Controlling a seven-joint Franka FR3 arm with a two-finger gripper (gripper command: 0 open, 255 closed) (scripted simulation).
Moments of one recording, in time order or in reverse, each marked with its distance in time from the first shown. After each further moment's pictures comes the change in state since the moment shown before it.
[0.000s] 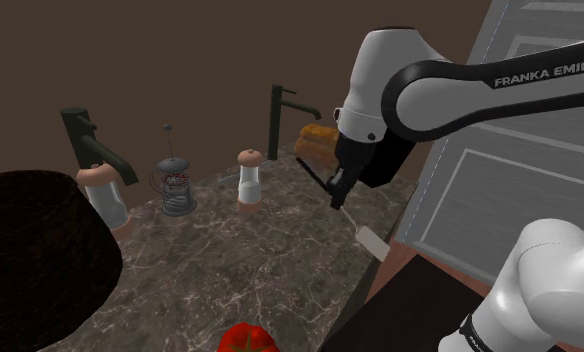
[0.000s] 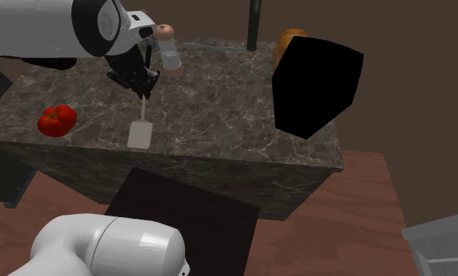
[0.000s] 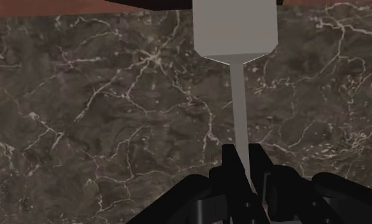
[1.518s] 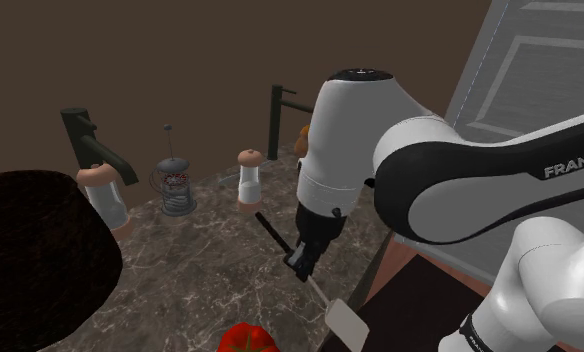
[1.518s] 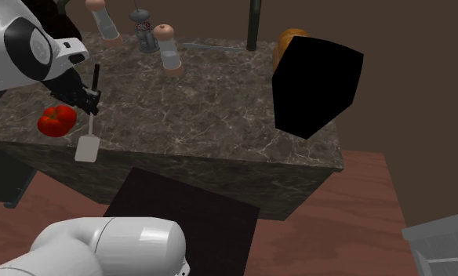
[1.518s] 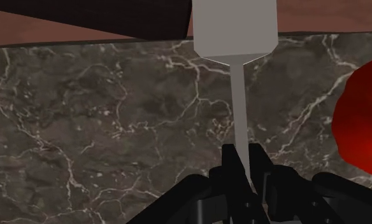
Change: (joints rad) arm 0.117 0.128 0.304 0.002 0.103 0.147 0.344
